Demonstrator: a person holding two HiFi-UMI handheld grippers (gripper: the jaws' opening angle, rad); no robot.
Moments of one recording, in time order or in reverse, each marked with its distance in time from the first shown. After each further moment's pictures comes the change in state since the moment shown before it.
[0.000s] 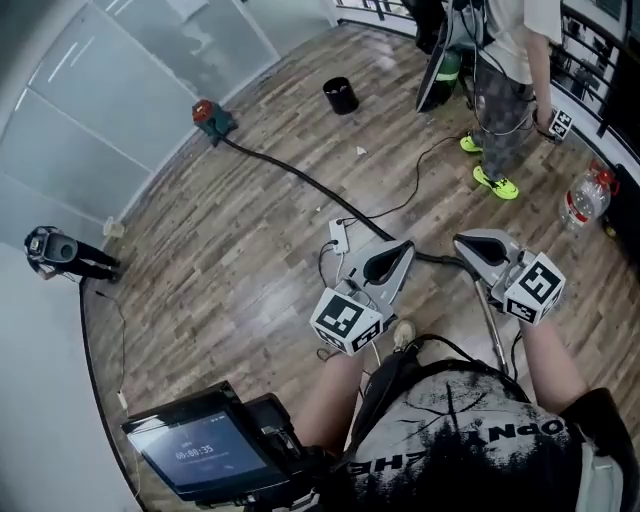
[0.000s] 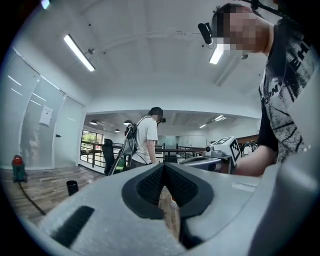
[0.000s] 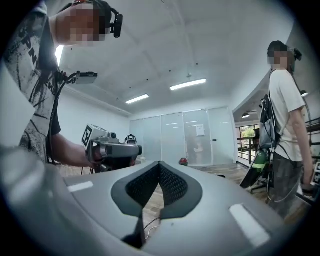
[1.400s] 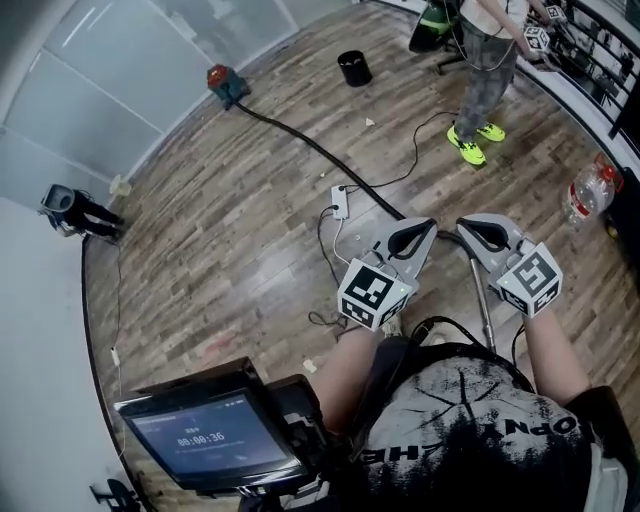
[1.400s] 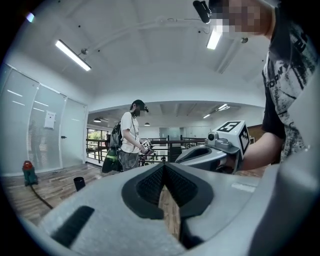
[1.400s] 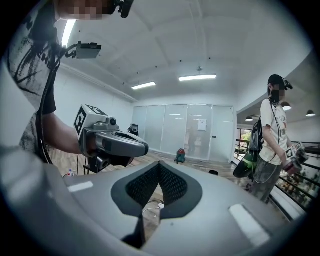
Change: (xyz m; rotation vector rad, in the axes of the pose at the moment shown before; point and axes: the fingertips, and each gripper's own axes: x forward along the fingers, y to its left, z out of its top) left arm 0.022 -0.084 -0.031 0.046 0.112 0.080; right arm -0.057 0.033 -0.025 -0.129 0.147 -0.002
